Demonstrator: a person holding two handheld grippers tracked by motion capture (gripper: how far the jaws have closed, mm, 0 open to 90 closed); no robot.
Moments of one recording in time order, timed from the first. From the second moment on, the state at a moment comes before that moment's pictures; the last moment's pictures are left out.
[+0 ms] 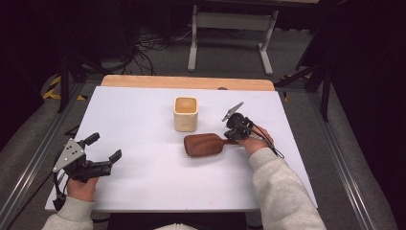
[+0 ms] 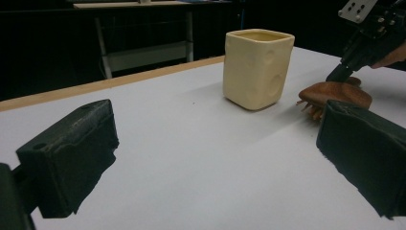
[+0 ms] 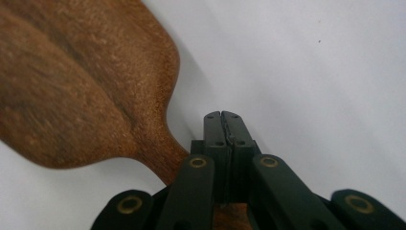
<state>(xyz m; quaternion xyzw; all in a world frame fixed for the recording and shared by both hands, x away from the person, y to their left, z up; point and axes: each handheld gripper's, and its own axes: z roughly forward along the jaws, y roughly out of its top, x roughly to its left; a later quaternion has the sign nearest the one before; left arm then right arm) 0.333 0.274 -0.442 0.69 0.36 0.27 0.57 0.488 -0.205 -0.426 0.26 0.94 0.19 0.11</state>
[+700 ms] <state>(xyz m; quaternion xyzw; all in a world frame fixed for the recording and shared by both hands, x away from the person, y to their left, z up) 0.334 0.274 -0.442 0.69 0.36 0.27 0.57 0.457 -0.214 -0.422 0.27 0.94 0.19 0.09</state>
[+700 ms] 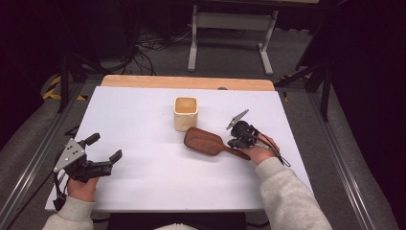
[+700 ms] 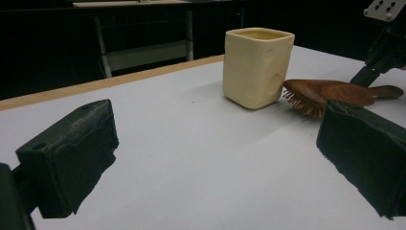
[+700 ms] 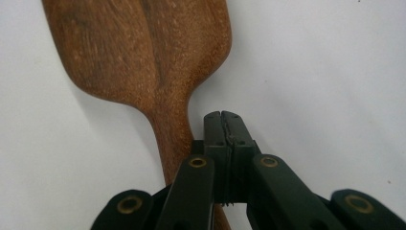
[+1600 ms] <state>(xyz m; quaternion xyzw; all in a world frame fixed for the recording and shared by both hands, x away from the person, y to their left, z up) 0.334 0.272 -0.443 0.69 0.36 0.27 0.57 0.425 -0.214 -0.424 0.28 0.94 0.19 0.06</state>
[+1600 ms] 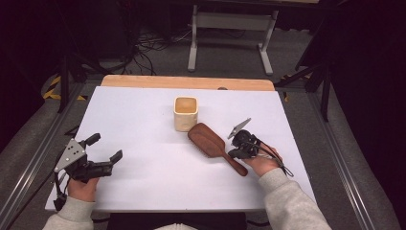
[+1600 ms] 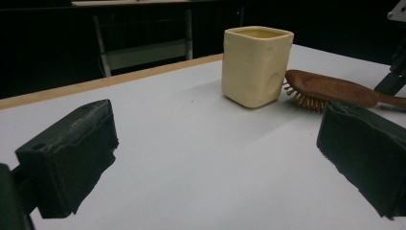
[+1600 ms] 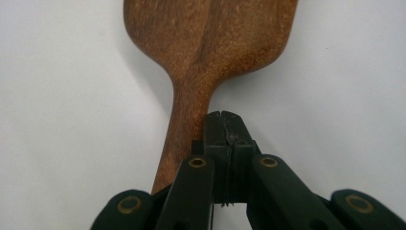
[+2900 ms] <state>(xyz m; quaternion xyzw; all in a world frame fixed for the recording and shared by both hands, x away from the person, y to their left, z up) 0.330 0.270 -0.445 0.70 0.33 0.27 0.58 0.406 -0.189 -0.412 0.32 0.91 0.23 0.09</state>
